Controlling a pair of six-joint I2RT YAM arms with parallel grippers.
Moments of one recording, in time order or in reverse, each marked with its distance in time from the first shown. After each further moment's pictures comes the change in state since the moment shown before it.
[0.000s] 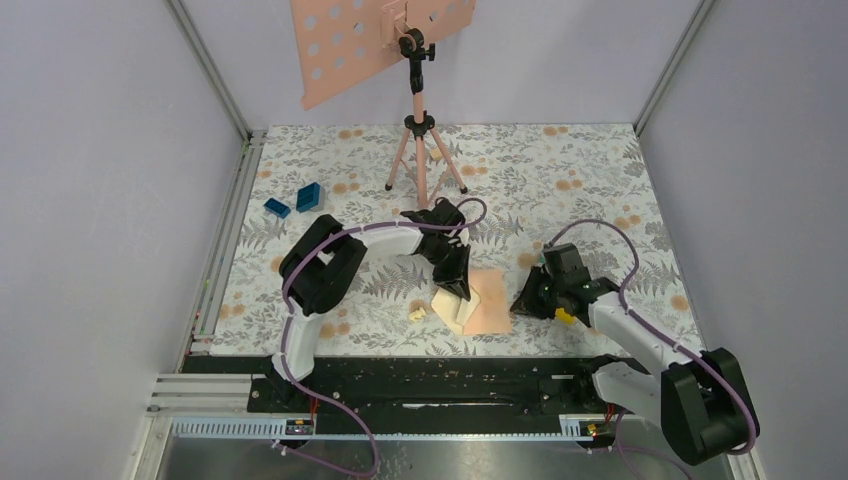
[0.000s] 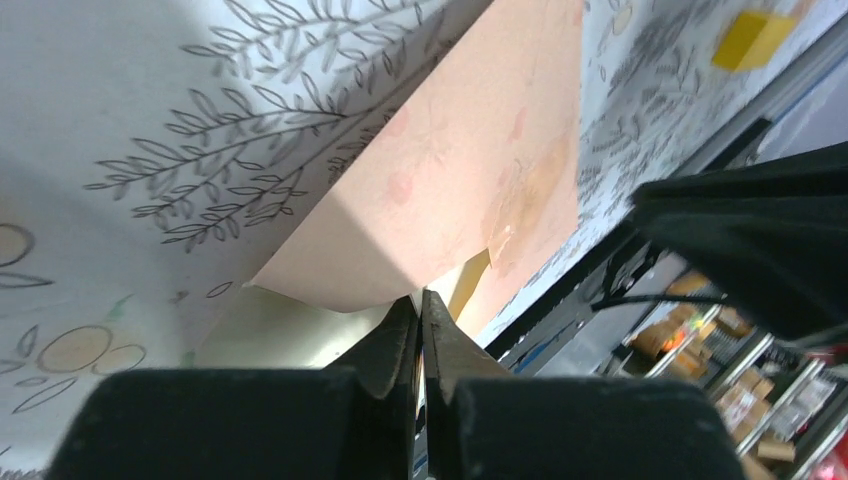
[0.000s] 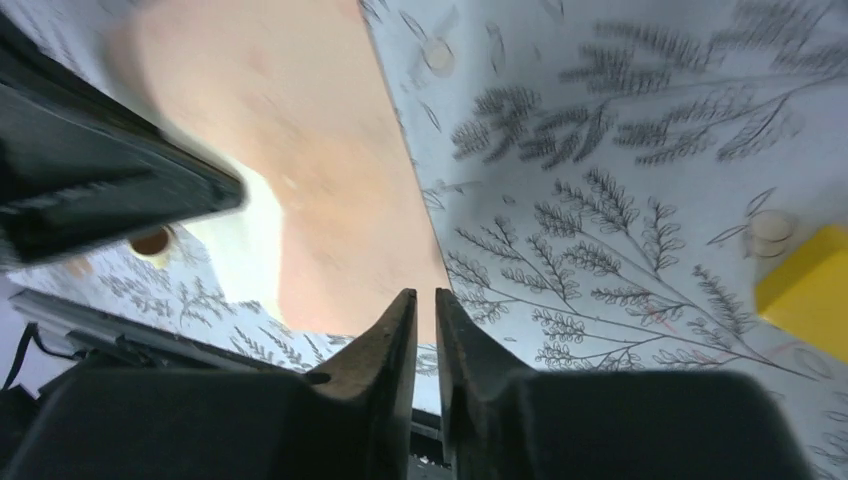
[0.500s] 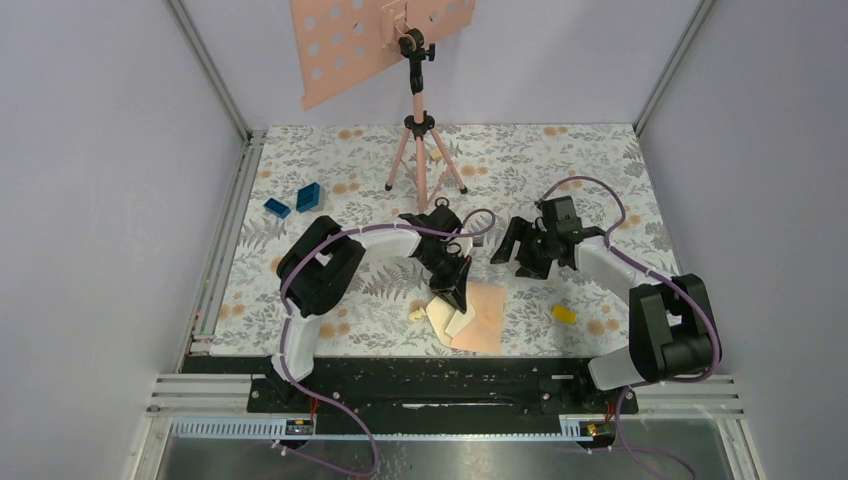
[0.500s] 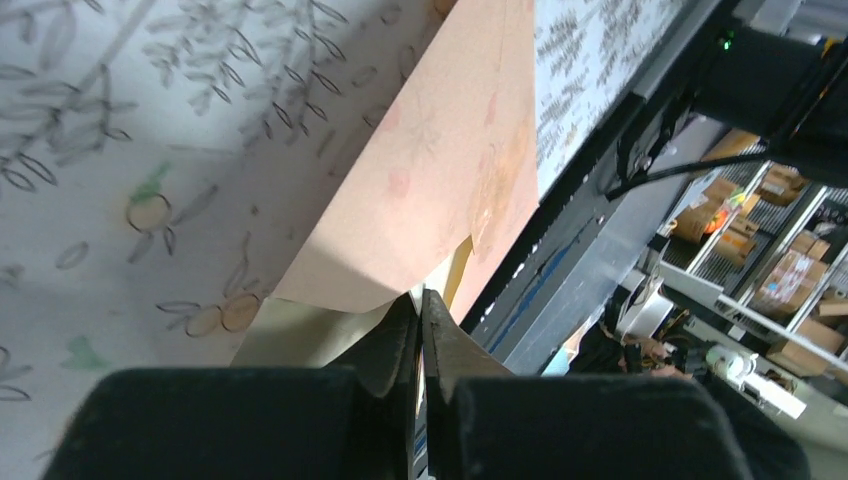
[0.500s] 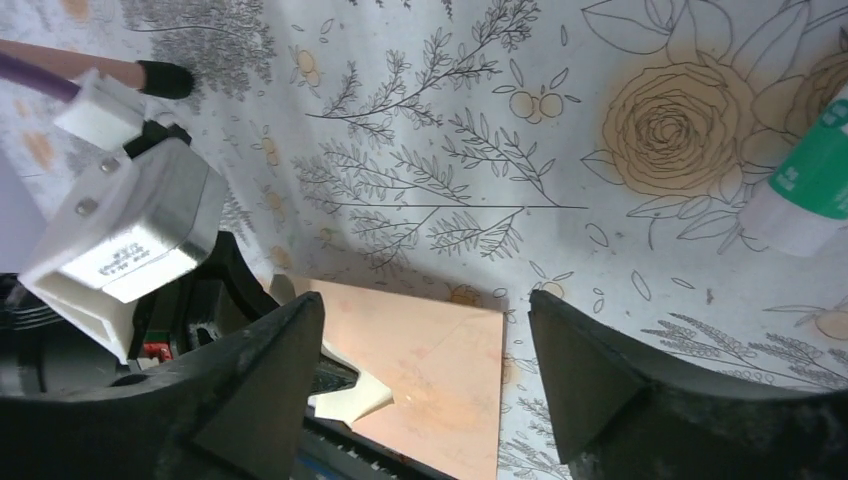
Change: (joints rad) left arm -0.002 -0.002 -0.027 -0.062 0.190 0.256; right arm -0.093 0.375 0.390 0.010 -0.062 -0.120
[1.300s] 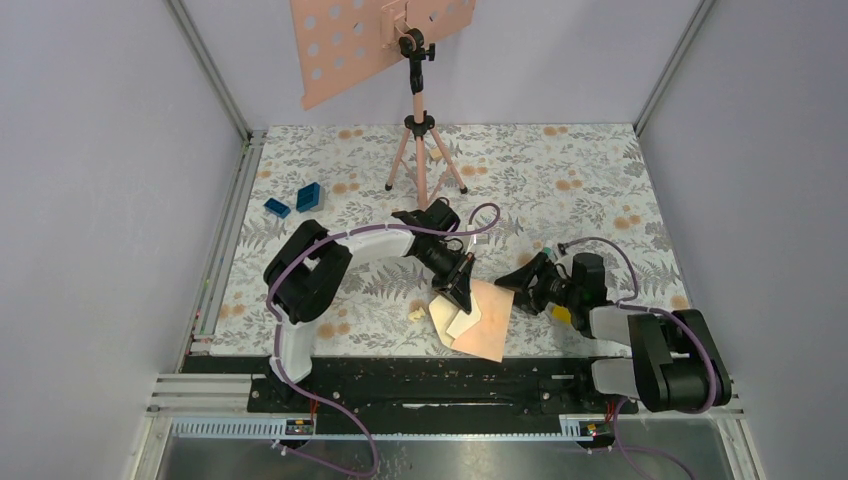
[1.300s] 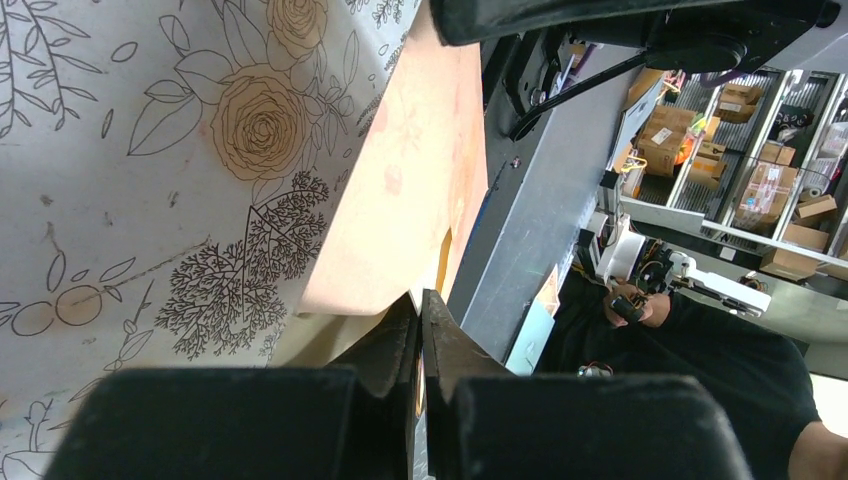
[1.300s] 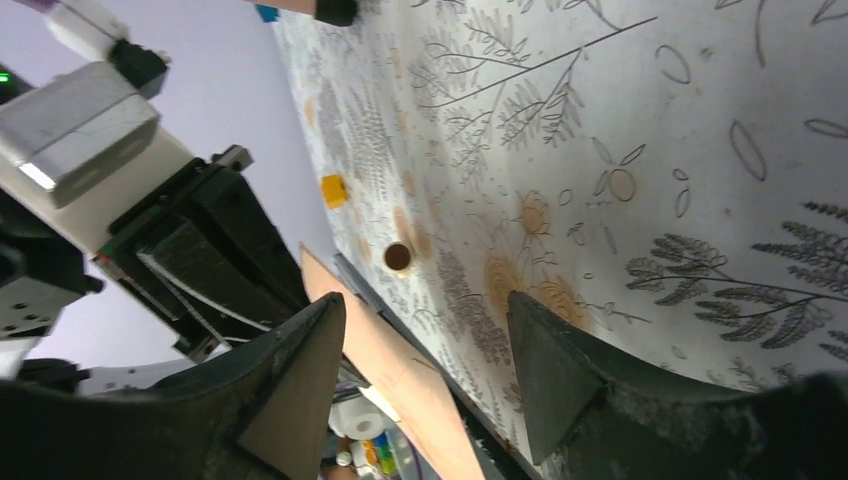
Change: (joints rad) left arm 0.000 -0.098 -0.036 0.006 0.193 0.092; right arm -0.175 -0.159 -0.610 0.822 -0.444 0.399
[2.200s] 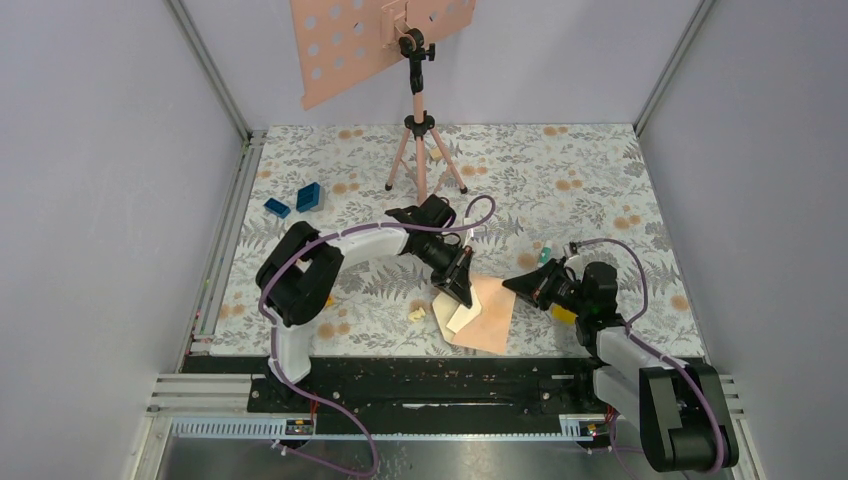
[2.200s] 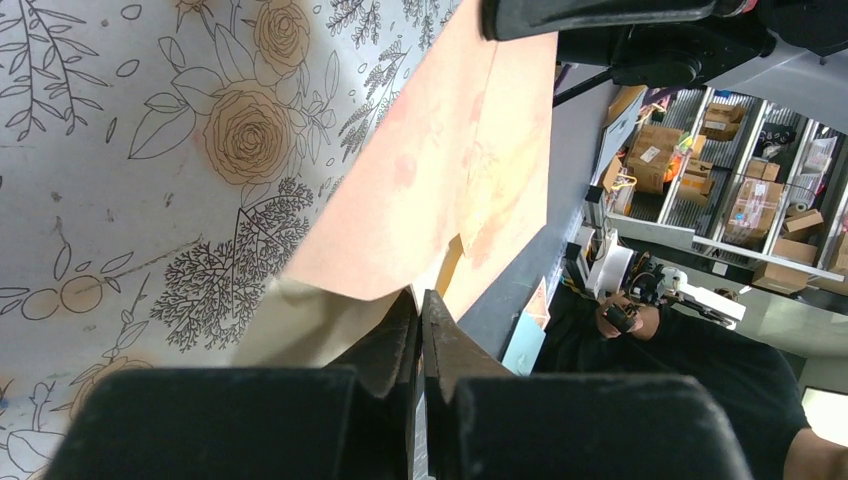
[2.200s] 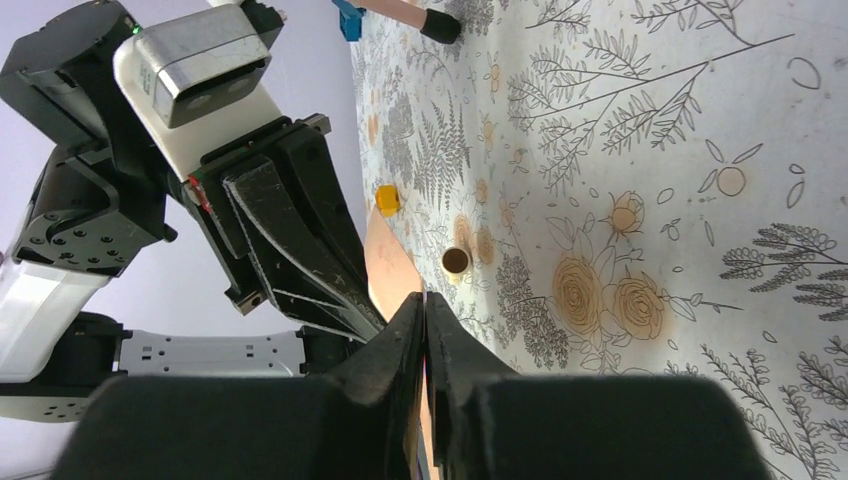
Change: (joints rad) left arm 0.020 -0.040 -0.014 0.036 0.013 -0.033; right arm -0.024 -0.271 -0.106 0.105 -0.012 0.116
